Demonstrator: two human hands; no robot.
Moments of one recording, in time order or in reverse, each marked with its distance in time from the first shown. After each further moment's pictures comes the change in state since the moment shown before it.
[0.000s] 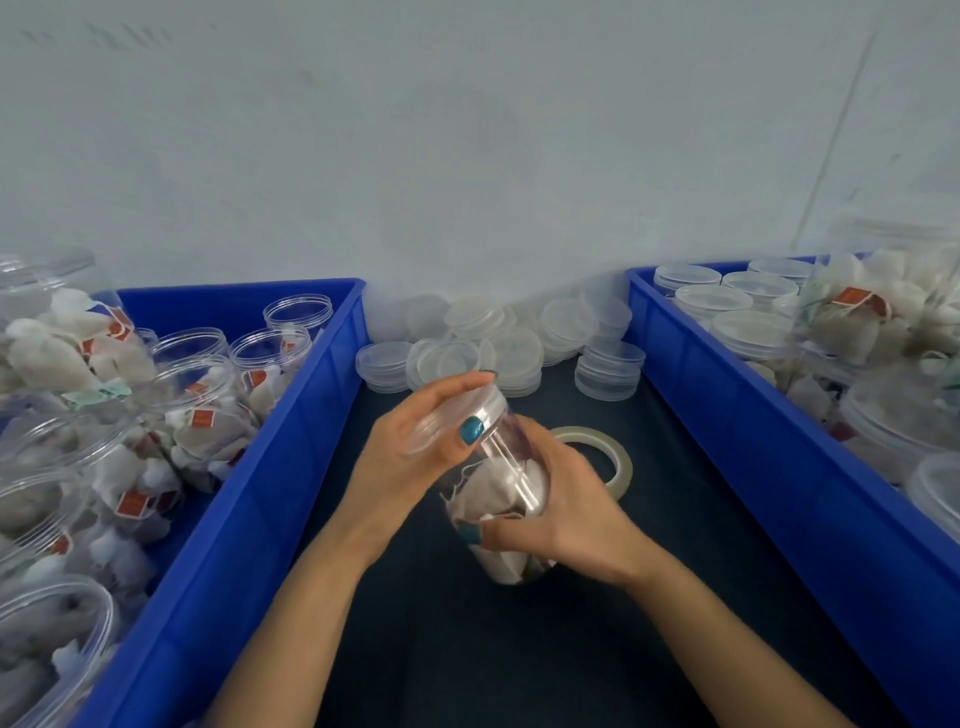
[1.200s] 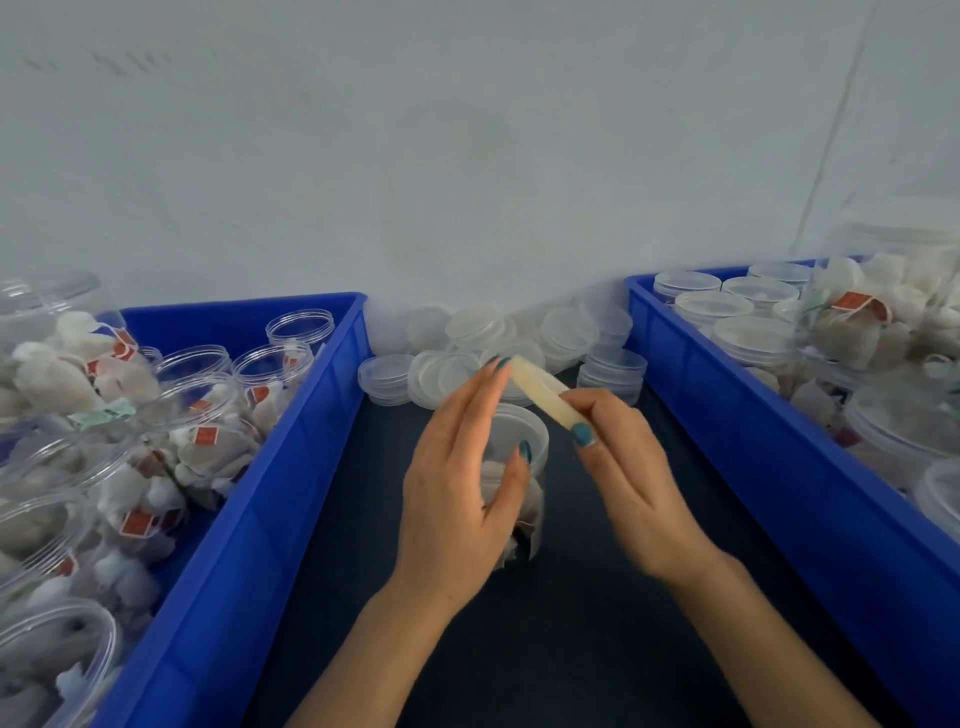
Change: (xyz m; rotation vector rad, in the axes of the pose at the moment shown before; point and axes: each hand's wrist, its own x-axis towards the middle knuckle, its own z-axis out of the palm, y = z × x) left_hand -0.005 -0.005 0.048 0.628 0.286 0.399; right_hand -0.005 0.008 -0.034 -0.151 0.317 -0.379
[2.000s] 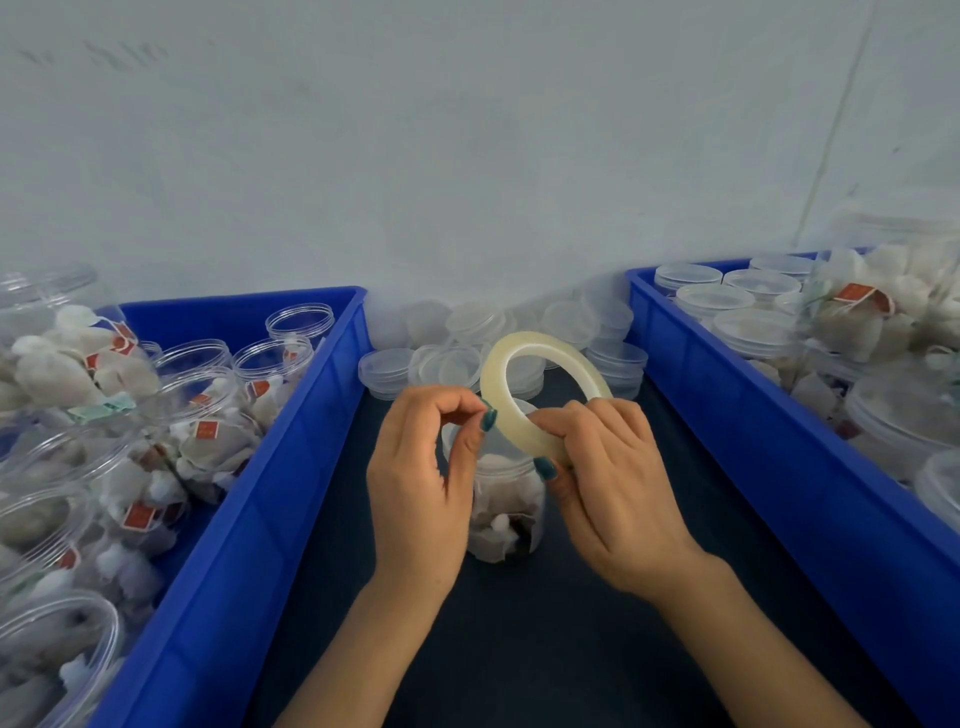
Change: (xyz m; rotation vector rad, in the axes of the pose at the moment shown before) left_hand 0.003 0.001 -0.012 -0.036 0.273 0.001; right_hand -0.005 -0.009 0.011 -0.480 0.035 -0.325
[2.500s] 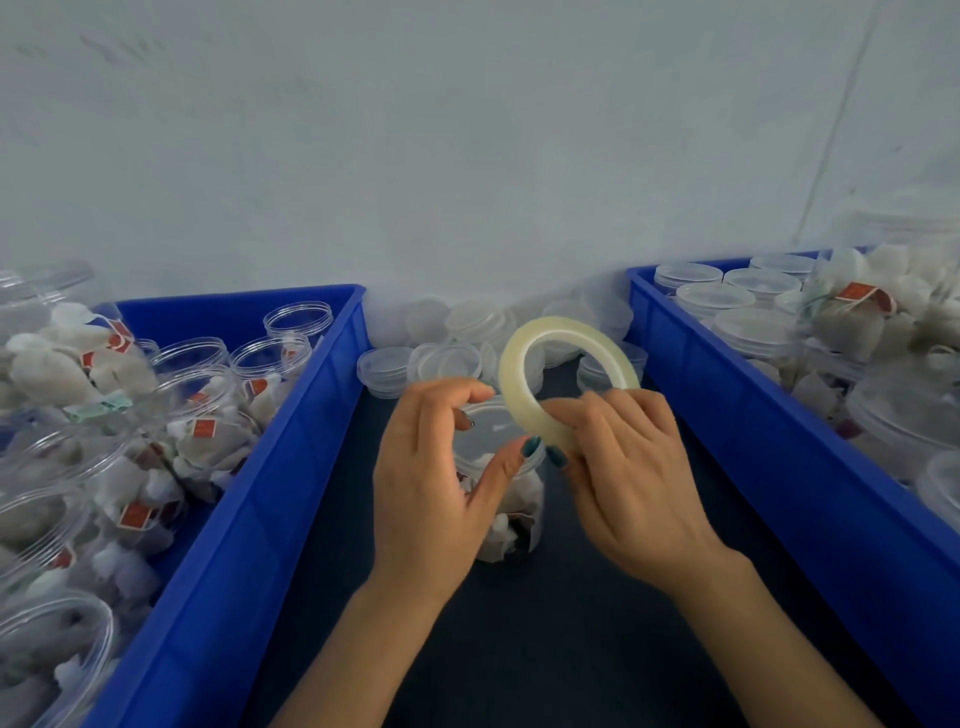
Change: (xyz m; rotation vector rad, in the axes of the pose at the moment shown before) left_hand -0.002 0.002 -0.001 0.071 -0.110 0.044; right_hand 0.003 0.005 -0.010 -0.181 0.000 -0.016
